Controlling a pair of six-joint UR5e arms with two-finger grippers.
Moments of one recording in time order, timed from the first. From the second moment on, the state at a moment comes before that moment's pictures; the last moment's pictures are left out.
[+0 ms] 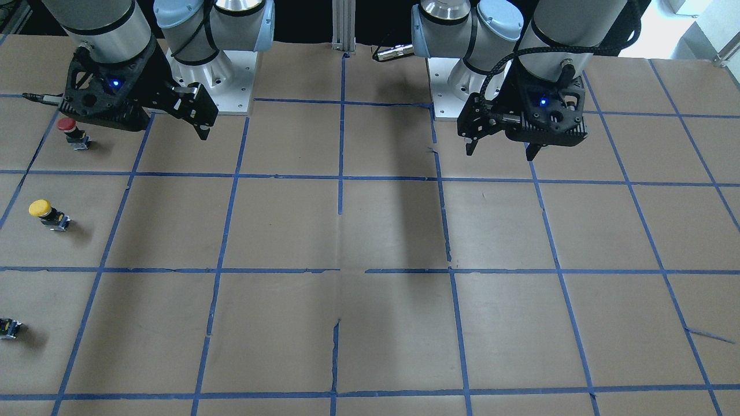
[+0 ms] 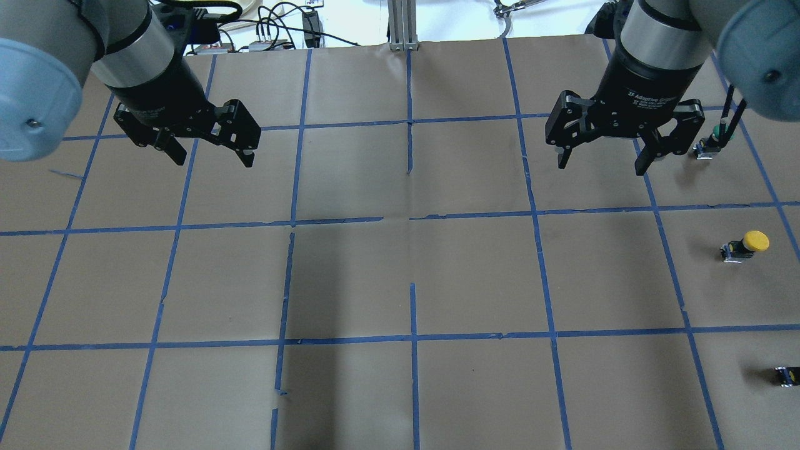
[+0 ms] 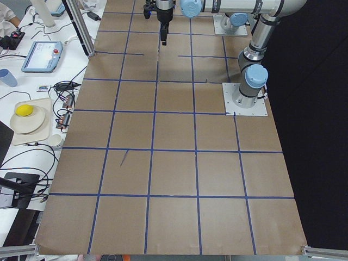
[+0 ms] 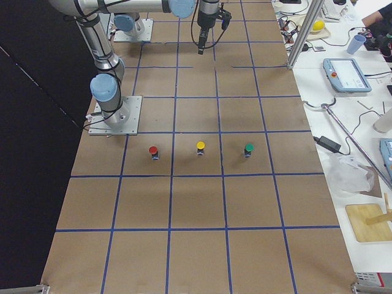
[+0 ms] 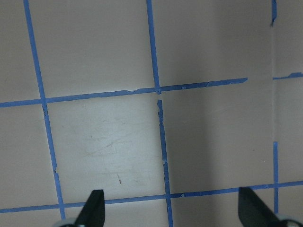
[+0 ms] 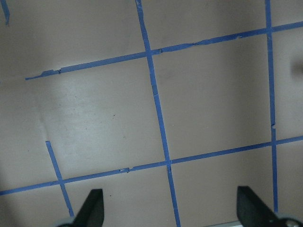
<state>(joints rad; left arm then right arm) -1.57 -1.57 -1.58 -1.56 1.57 0.09 1.57 -1.59 1.57 -1.45 -1.57 0.16</state>
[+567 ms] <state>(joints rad) -1.57 -1.57 -1.58 -1.56 1.57 0.09 1.56 -1.59 1.57 -1.46 -1.56 0.14</state>
